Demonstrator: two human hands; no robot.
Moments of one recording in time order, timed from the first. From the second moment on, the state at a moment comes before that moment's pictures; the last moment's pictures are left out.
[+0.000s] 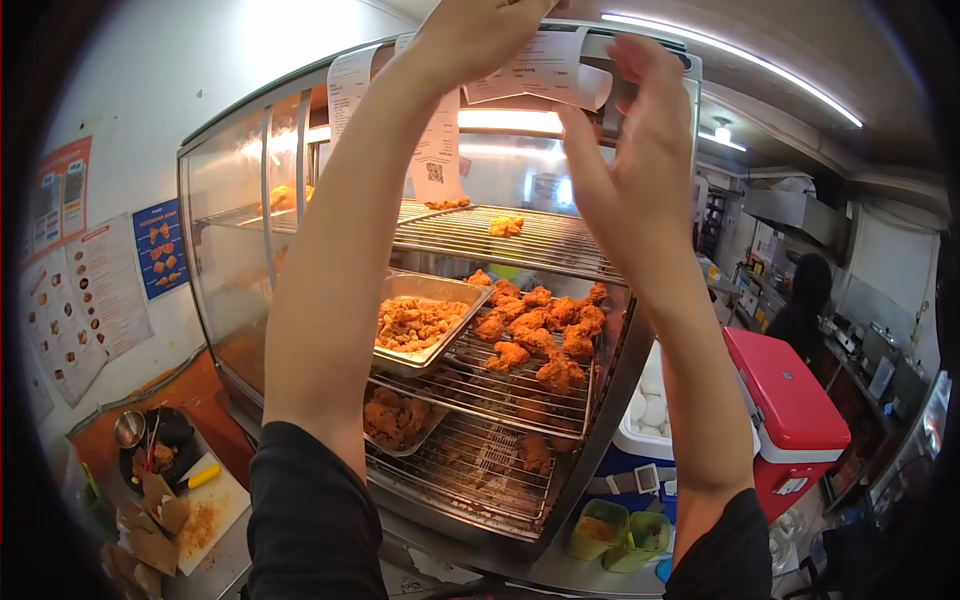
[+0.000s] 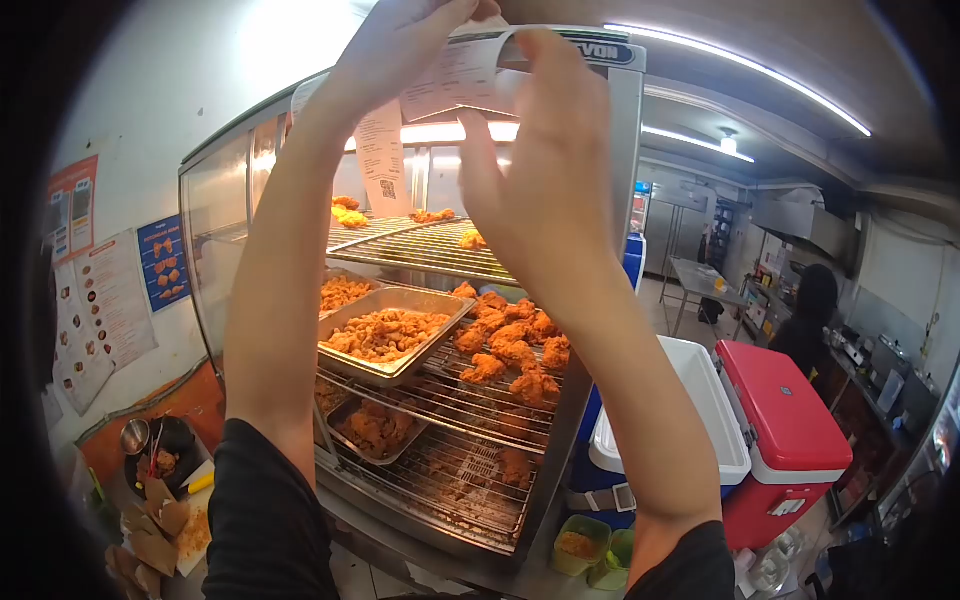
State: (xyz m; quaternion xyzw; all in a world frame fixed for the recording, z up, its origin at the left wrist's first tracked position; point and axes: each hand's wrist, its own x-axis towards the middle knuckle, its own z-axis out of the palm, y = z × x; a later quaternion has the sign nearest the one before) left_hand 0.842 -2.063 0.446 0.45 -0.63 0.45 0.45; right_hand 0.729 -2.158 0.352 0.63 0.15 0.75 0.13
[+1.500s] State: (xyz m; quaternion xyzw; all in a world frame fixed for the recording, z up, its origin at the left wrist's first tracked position) left_hand 0.813 -2.073 0.442 0.50 -0.67 0.36 0.42; right_hand 0.763 -2.132 0.247 0.35 0.23 0.63 -0.65
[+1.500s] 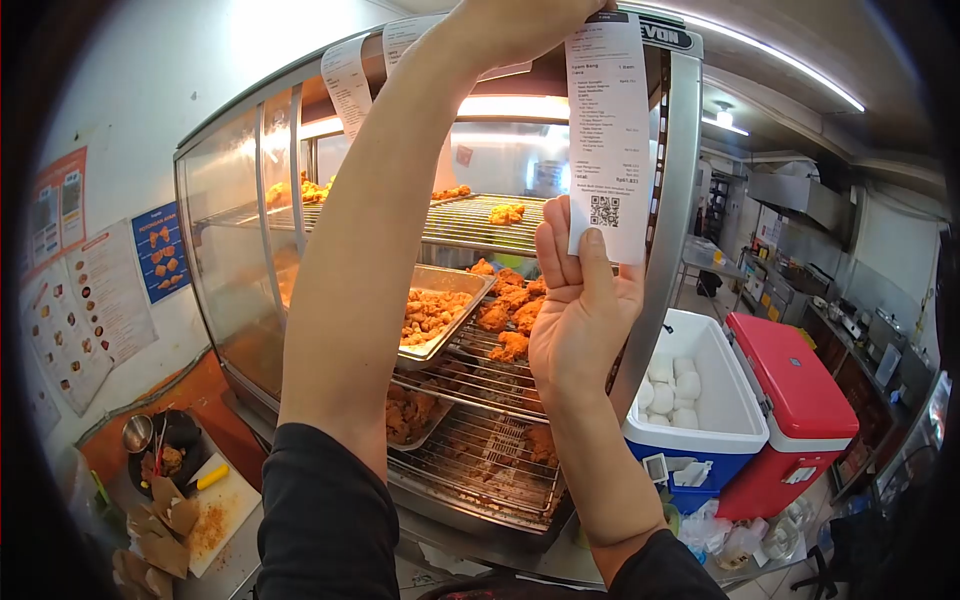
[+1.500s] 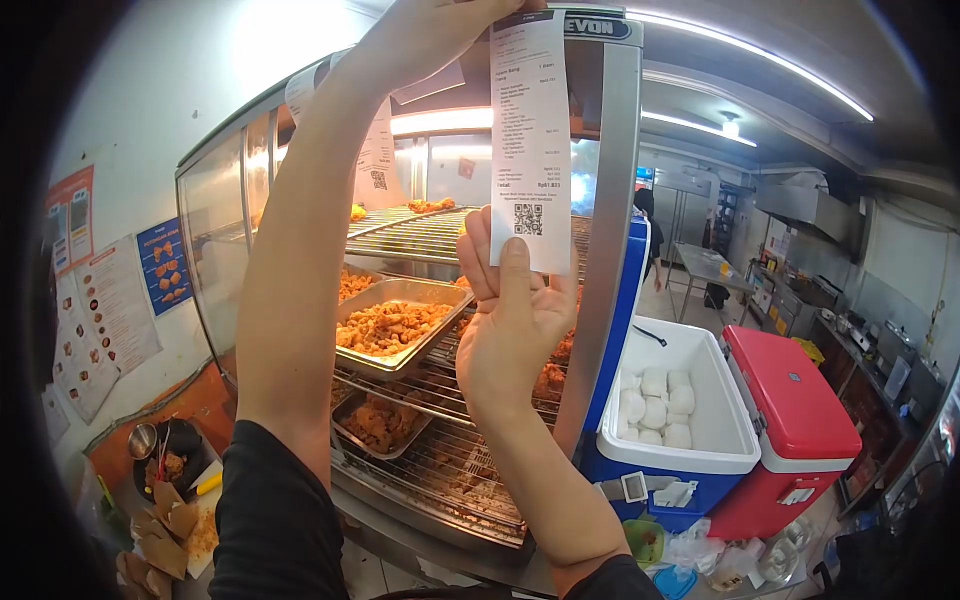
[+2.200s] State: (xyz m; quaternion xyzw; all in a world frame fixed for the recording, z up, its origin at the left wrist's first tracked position) left_hand 0.815 -2.070 0.453 0.48 -0.69 0.44 0.33; right_hand 0.759 -2.127 0.168 0.27 0.30 0.48 -0.78
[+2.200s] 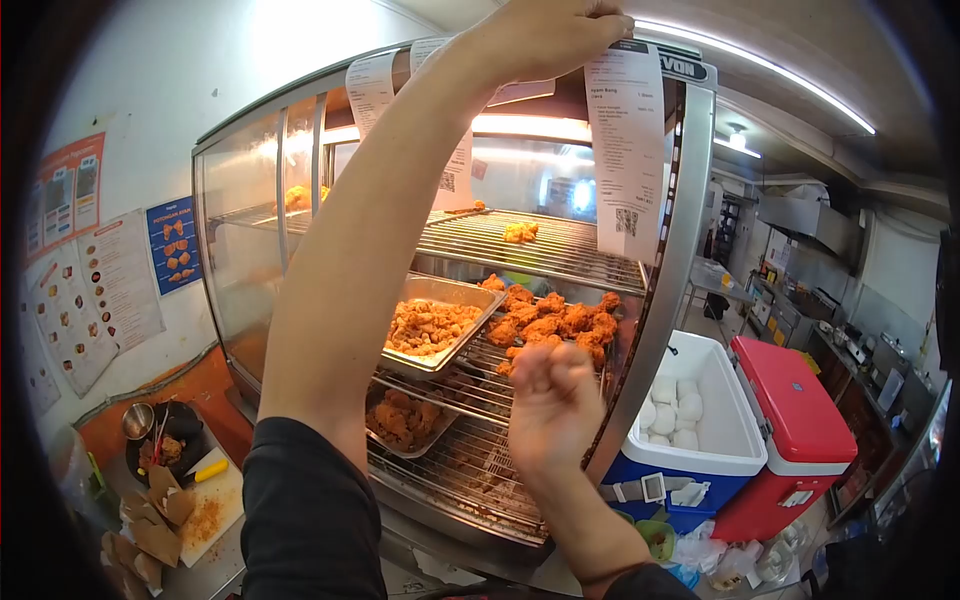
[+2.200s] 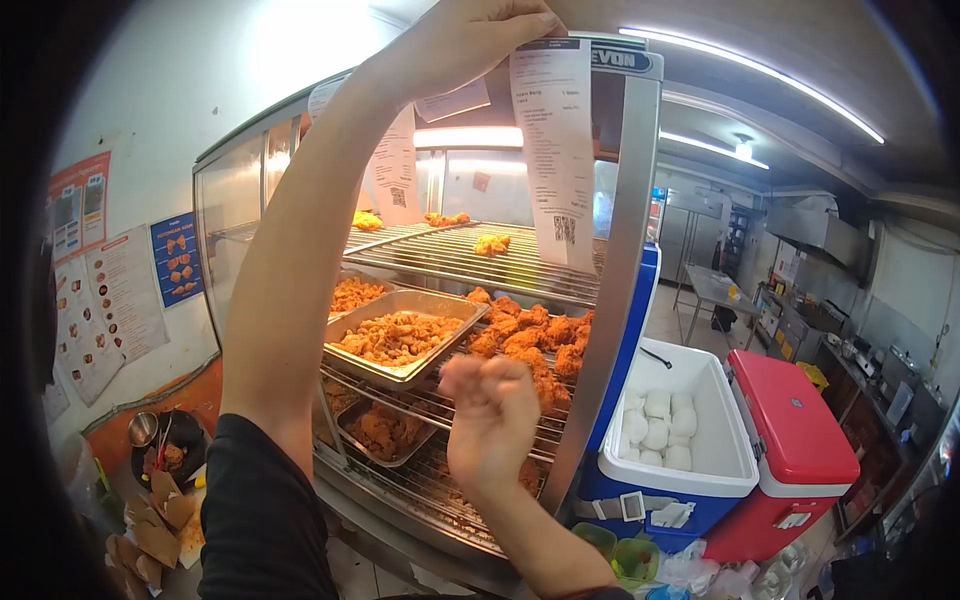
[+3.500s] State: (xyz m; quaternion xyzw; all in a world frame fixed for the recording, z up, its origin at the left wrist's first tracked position) left_hand 0.890 -2.035 0.450 0.48 -0.66 0.49 0.31; right_hand 0.832 -2.141 0.276 0.43 0.20 0.65 -0.59
